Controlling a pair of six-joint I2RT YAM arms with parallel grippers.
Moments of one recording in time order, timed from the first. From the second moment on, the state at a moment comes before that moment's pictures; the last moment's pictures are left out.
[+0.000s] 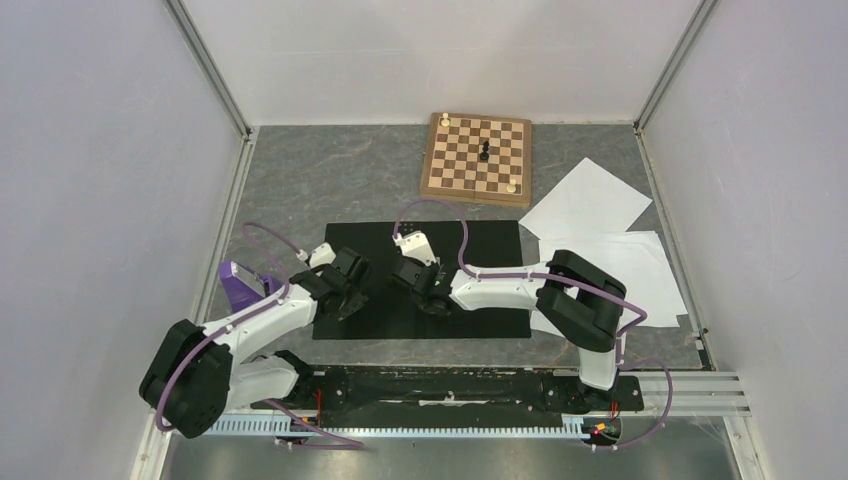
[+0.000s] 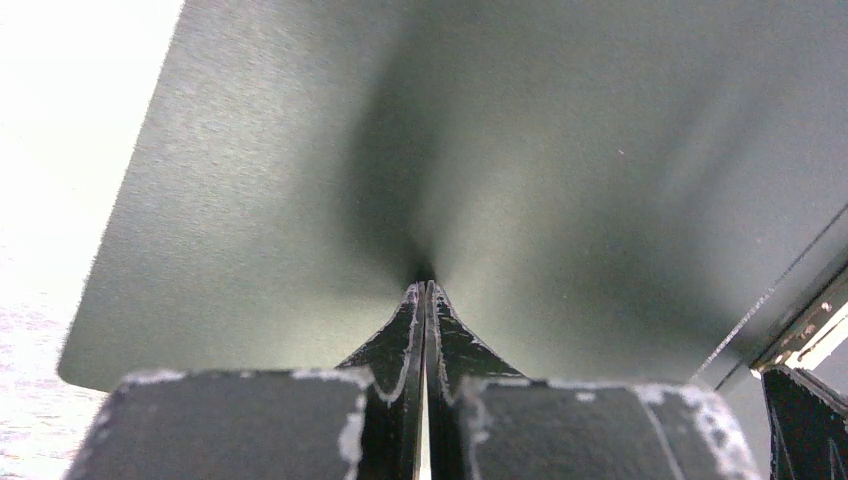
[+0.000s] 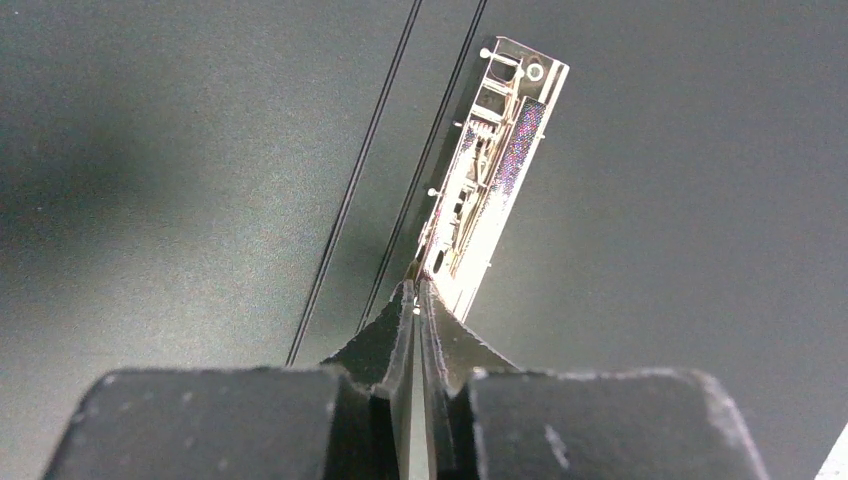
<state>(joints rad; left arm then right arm) -0.59 1.16 0.51 -0.54 -0.33 -1.10 1.12 1.89 1.17 -0.38 0.55 0.56</state>
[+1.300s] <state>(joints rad) -0.54 1.18 0.57 -0.61 -0.30 -1.04 0.99 1.84 1.28 -0.48 0.50 0.47</state>
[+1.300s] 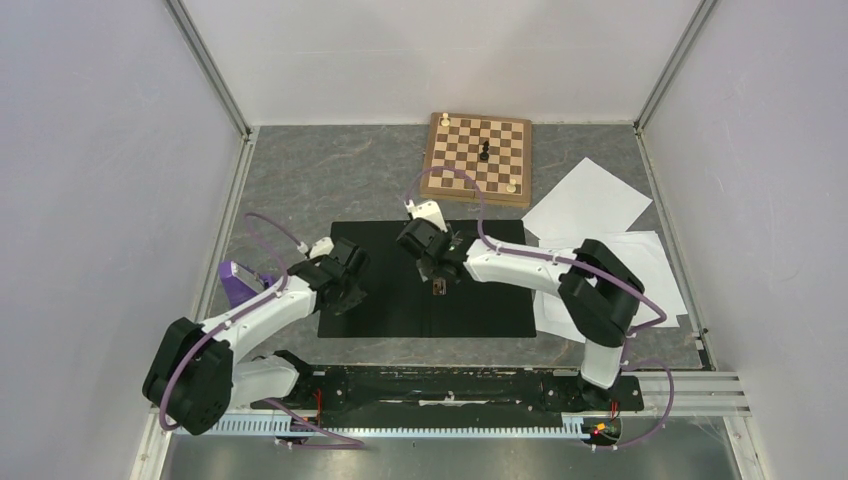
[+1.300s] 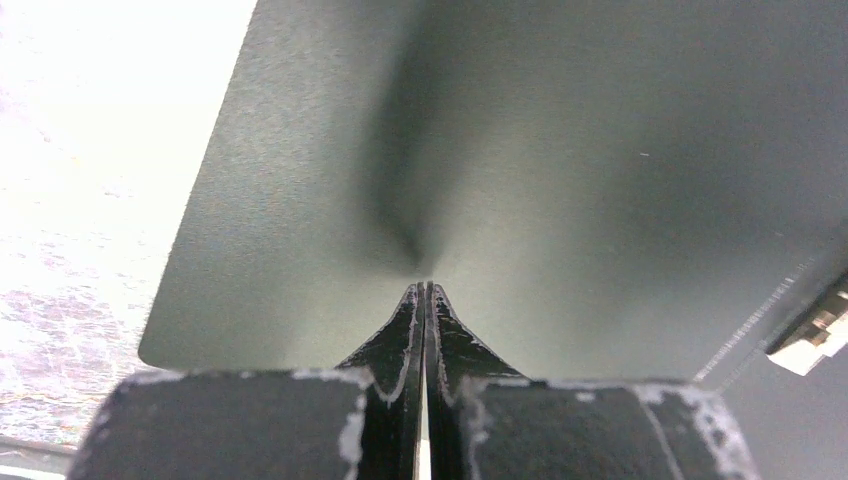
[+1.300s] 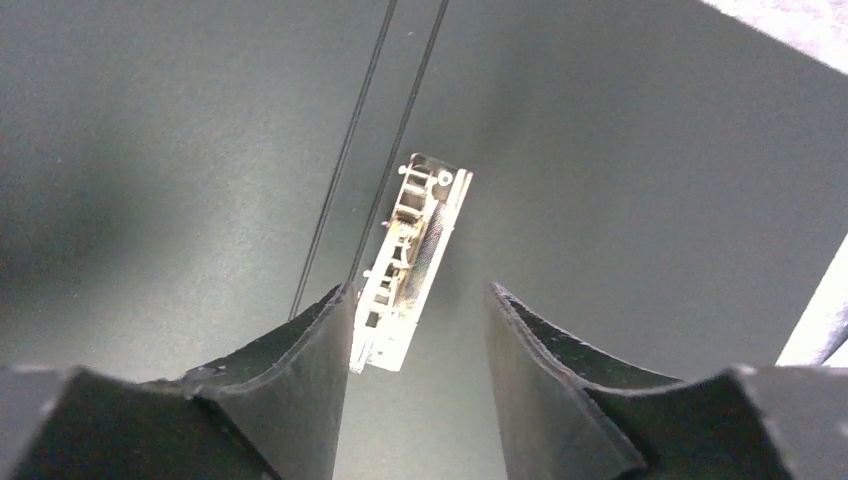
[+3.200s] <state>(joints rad) -0.52 1.06 0.76 -0.57 -0.13 -0.79 0.71 2.05 1.24 0.09 -0.18 0.44</state>
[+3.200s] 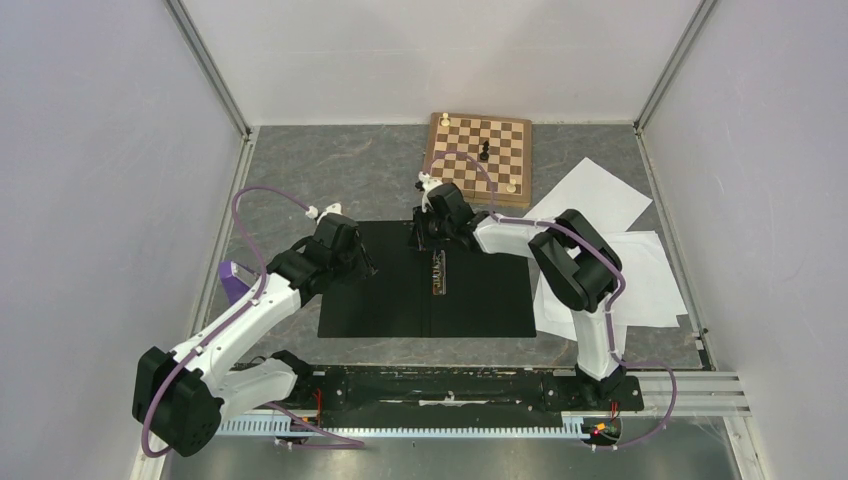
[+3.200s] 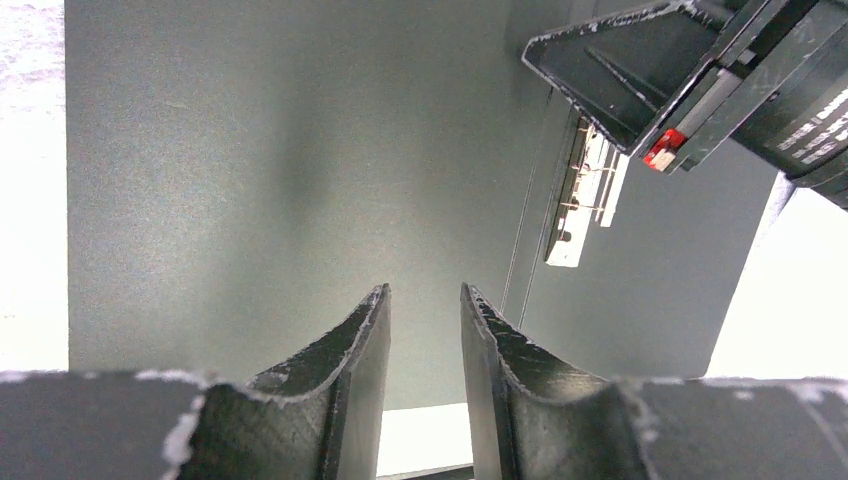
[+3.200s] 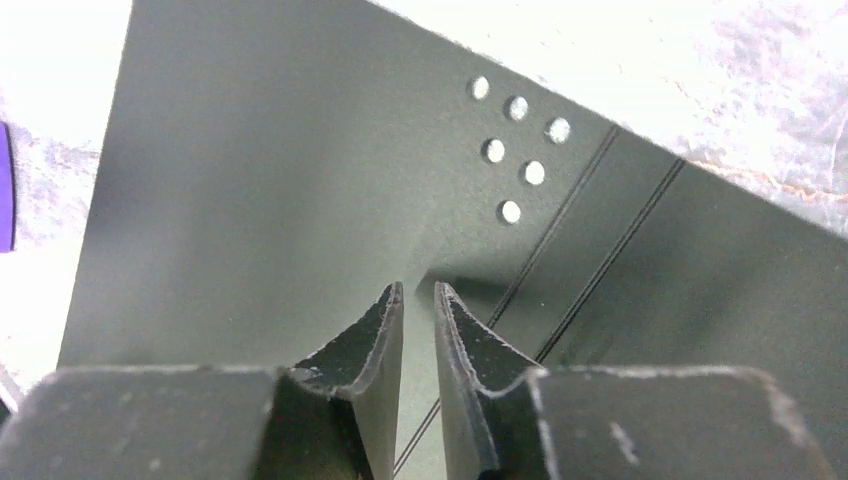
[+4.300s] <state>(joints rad) -0.91 1.89 1.40 -0.23 0.22 -0.74 0.17 1.03 0.65 -0.54 0.45 0.68</state>
